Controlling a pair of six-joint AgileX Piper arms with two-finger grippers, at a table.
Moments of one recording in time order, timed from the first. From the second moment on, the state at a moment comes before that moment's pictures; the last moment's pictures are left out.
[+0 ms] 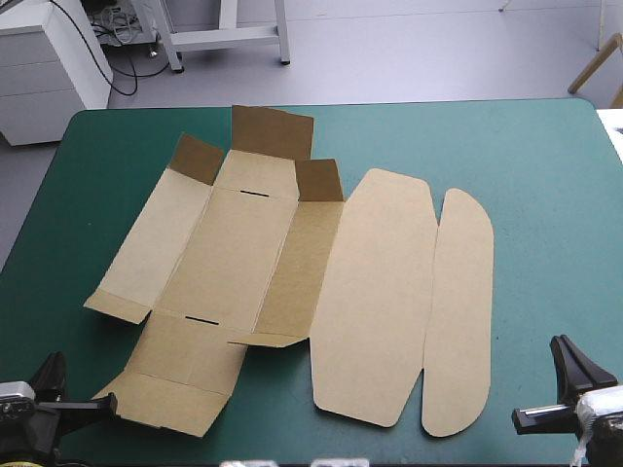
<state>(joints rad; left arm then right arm) -0.01 -0.02 -0.38 0.22 0.76 -0.20 0.04 -0.01 -0.47 0.12 0.68 -0.18</state>
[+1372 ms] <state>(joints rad) -0.01 -0.02 -0.38 0.21 0.76 -0.20 0.04 -0.01 -0.47 0.12 0.68 -0.18</state>
